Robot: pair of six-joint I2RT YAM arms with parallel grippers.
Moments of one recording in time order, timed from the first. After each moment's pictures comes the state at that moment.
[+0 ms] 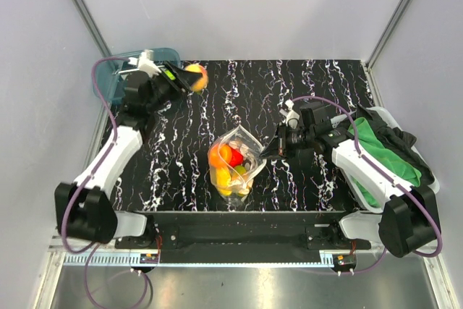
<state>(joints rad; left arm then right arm) -0.21 1.29 1.04 0.15 0.37 -0.85 0.41 1.25 0.88 -0.40 -0.75 0.65</state>
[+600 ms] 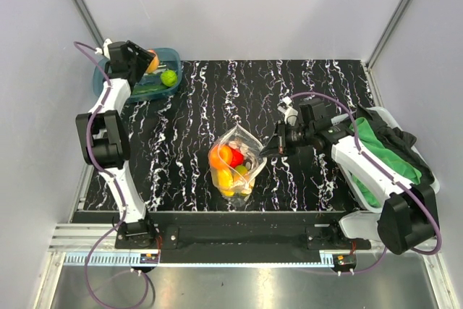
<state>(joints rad) 0.14 2.01 1.67 -0.08 0.07 -0.88 0.41 1.28 0.92 -0.44 -0.76 0.57</state>
